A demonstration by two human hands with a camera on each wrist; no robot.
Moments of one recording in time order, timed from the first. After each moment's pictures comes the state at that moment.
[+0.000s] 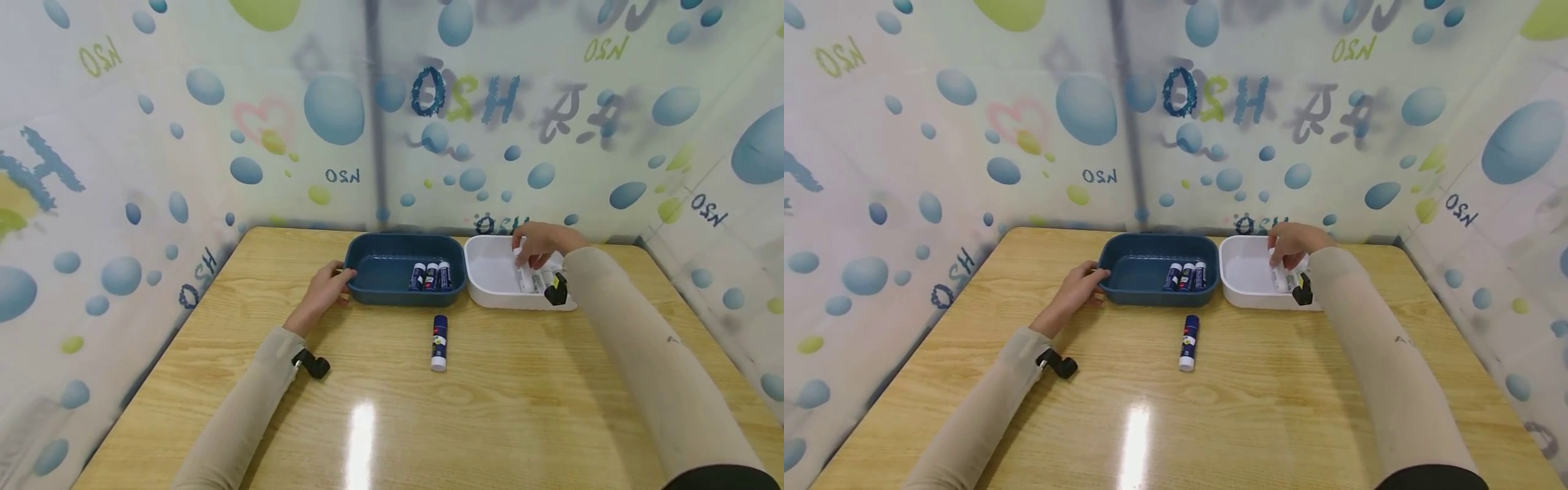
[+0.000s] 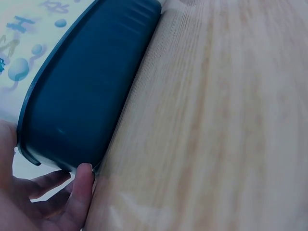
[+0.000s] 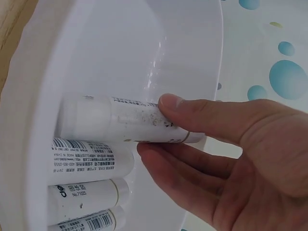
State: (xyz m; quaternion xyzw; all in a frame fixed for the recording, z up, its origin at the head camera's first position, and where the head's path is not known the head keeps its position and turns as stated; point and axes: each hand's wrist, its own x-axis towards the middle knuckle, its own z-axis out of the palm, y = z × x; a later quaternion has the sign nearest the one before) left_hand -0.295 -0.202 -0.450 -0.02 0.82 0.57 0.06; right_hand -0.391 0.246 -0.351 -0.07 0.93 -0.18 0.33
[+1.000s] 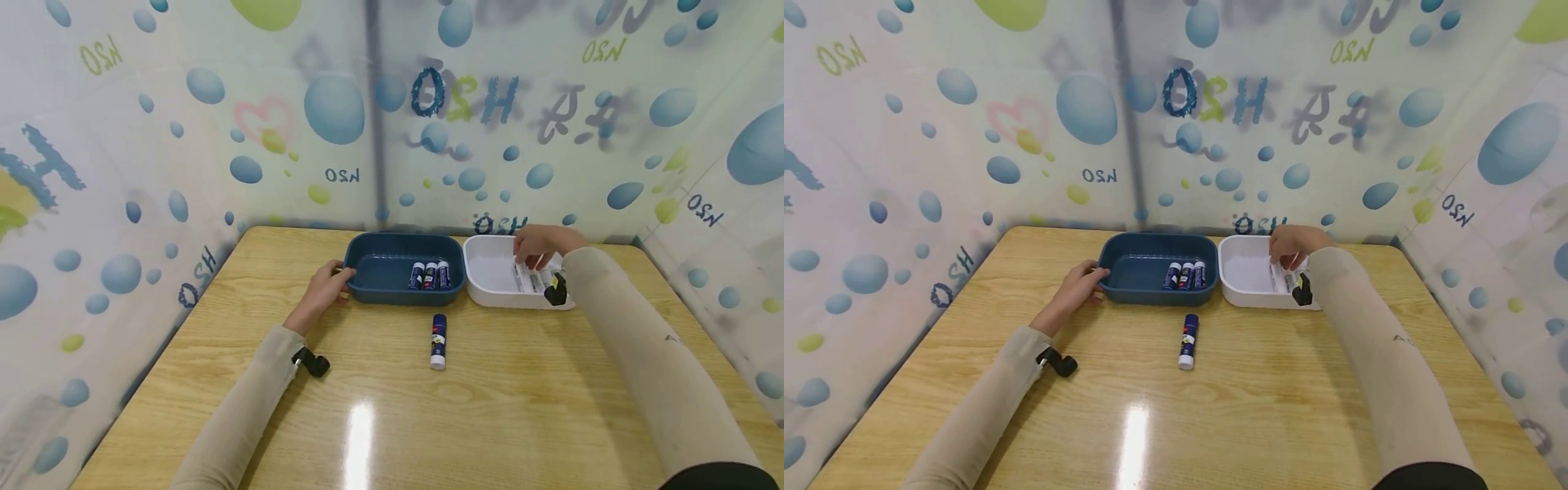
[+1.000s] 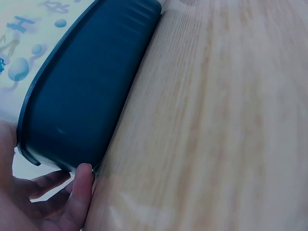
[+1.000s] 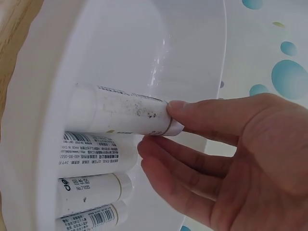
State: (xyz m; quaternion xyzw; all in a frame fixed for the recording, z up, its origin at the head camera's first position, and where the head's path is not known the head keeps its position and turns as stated) left_hand -0.294 -0.201 -0.450 -0.03 0.82 0.57 0.06; right_hand -0.387 0.248 -0.353 -0.08 0.92 -0.17 0.33
